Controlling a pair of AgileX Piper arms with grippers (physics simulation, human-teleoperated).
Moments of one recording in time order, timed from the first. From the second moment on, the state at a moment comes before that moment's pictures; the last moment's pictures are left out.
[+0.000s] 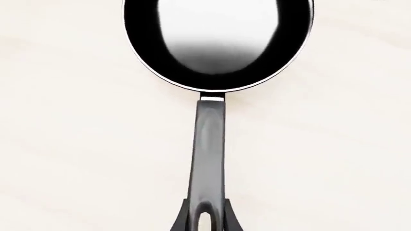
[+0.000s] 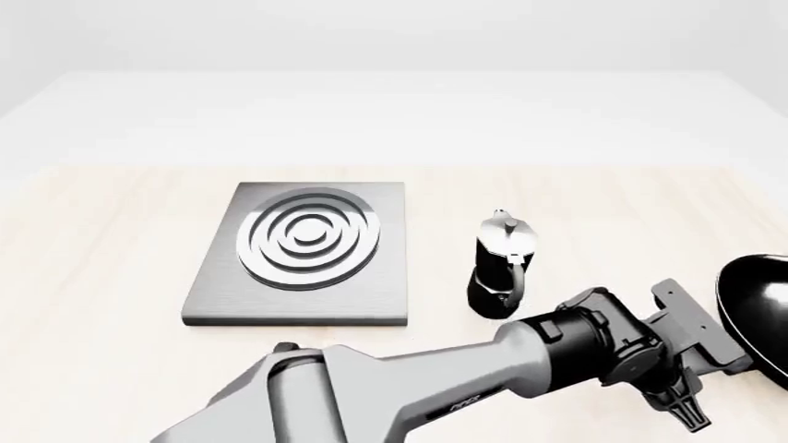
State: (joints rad) left arm -1.21 2.60 -2.34 0.63 0.06; right arm -0.17 0.00 -1.21 0.61 0.24
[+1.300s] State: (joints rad) left arm -1.13 2.49 -2.34 0.62 0.11; right arm -0.17 0.00 -1.06 0.46 0.24
